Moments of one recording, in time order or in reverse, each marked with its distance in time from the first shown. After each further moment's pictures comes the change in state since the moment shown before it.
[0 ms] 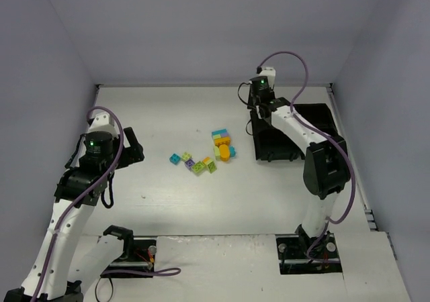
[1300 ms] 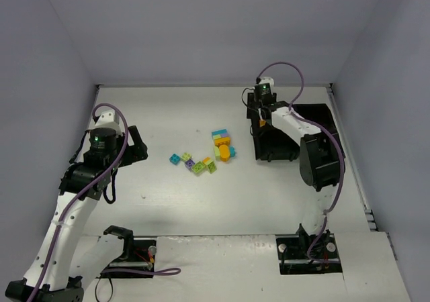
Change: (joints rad) left arm 0.000 0.053 -0.002 0.020 0.046 -0.006; right arm -0.105 0.124 -0.034 0.002 -0.131 -0.067
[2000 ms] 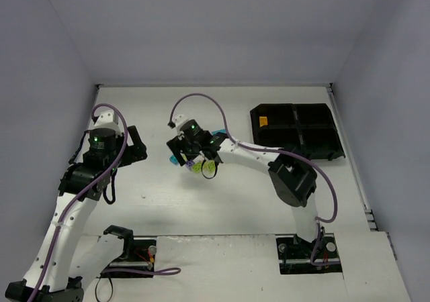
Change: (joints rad) left arm 0.000 -0.003 0.000 0.001 -0.008 0.001; right arm 0.582 -0.040 0.005 0.035 -0.200 -0.114
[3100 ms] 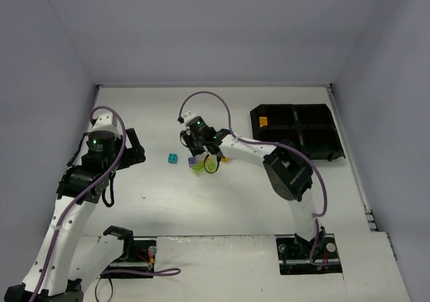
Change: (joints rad) left arm 0.000 -0.031 0.000 -0.042 -0.023 0.004; right arm -0.037 0.164 0.040 0.019 0.044 -0.033
